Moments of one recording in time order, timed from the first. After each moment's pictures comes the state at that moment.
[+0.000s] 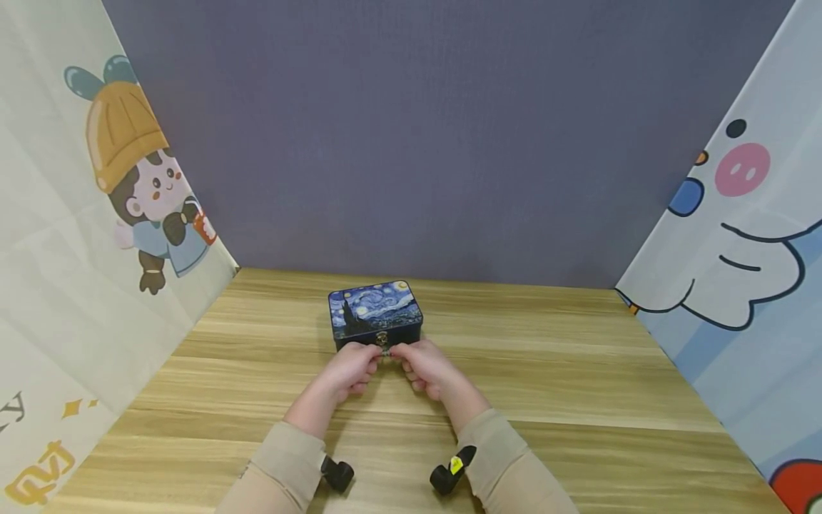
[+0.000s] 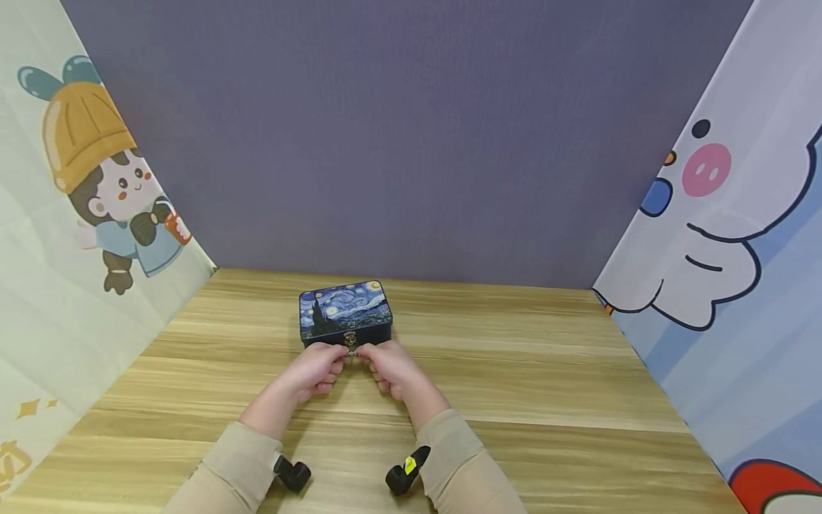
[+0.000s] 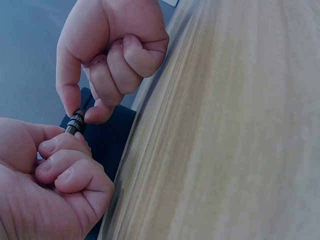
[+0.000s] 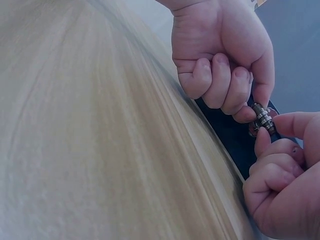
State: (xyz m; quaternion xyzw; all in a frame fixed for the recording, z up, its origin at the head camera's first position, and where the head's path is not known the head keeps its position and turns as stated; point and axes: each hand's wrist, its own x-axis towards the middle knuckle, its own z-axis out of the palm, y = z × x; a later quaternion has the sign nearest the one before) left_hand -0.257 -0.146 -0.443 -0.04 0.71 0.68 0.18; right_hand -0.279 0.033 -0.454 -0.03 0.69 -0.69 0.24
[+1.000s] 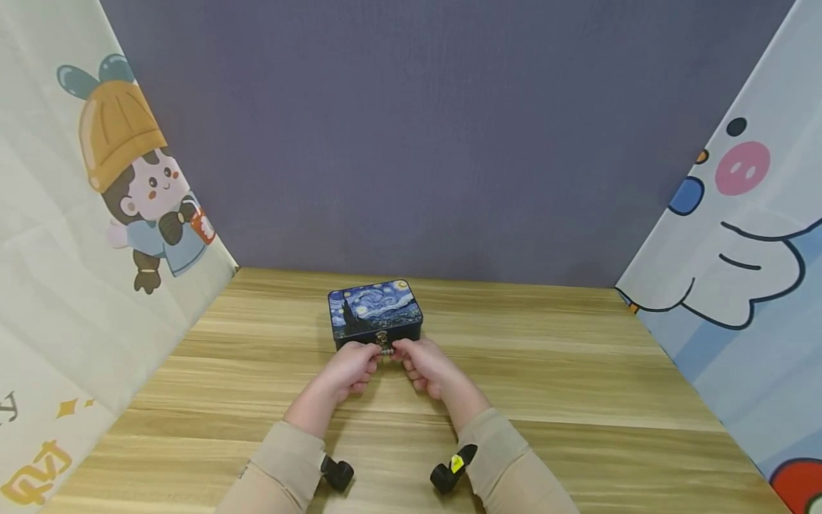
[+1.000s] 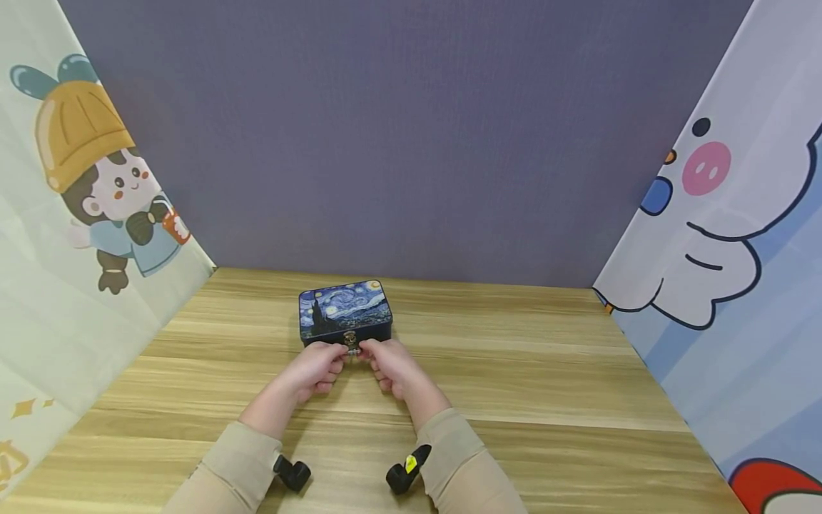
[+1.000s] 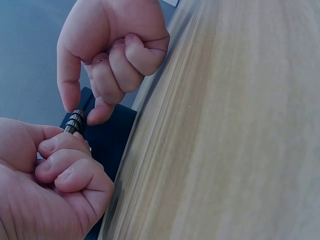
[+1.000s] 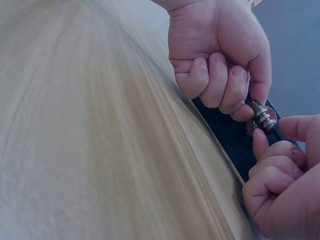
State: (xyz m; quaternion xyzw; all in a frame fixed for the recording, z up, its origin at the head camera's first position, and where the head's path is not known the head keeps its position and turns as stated) left_hand -0.258 -0.146 -0.443 -0.04 0.71 0.68 0.18; right_hand -0.282 0.034 -0.454 0.00 0.67 -0.70 0.25
